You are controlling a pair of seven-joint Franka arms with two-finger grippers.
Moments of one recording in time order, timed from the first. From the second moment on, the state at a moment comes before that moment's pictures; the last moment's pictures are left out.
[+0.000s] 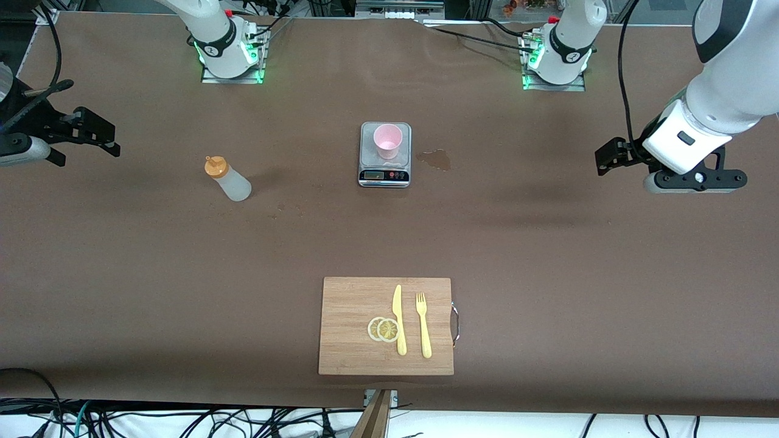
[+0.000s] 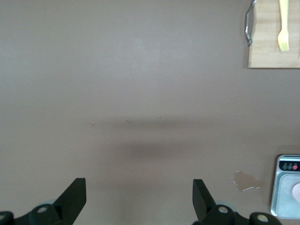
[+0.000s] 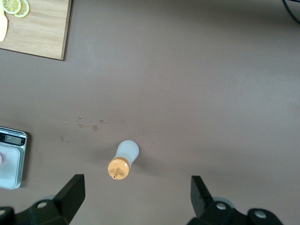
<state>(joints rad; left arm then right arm) -0.02 0.07 -0.14 -1.64 0.02 1.63 -0.17 0.33 0.03 -0.31 -1.56 0.05 1.62 -0.16</state>
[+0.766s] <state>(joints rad) -0.03 0.06 -0.14 -1.65 0.02 1.62 -0.16 0.33 0.03 -0.31 -1.56 0.05 1.62 -0.16</state>
